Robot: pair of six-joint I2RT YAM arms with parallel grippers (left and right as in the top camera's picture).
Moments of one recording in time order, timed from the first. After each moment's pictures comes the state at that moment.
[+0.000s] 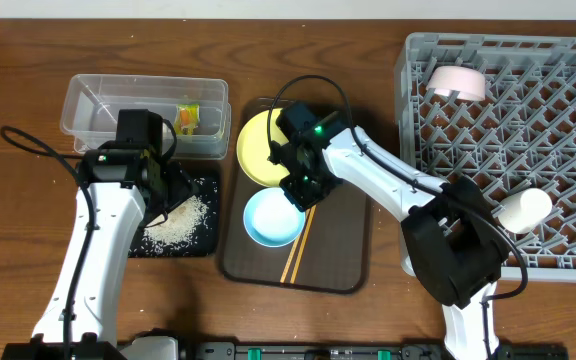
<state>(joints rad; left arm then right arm) 0.01 1.39 1.10 -1.12 -0.11 -0.69 0.67 2.10 1.59 -1.00 -0.28 0.01</state>
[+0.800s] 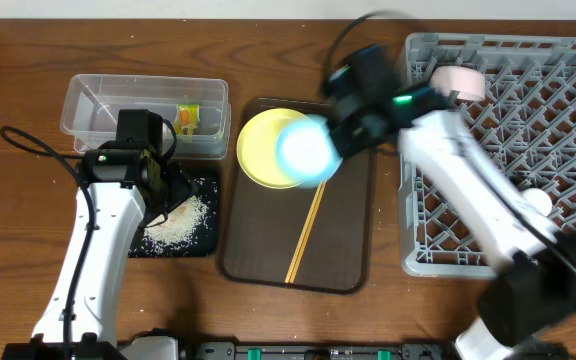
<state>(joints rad) 0.01 1.39 1.10 -1.12 -0.11 -0.69 0.44 1.77 1.62 -0.93 -0.14 0.01</state>
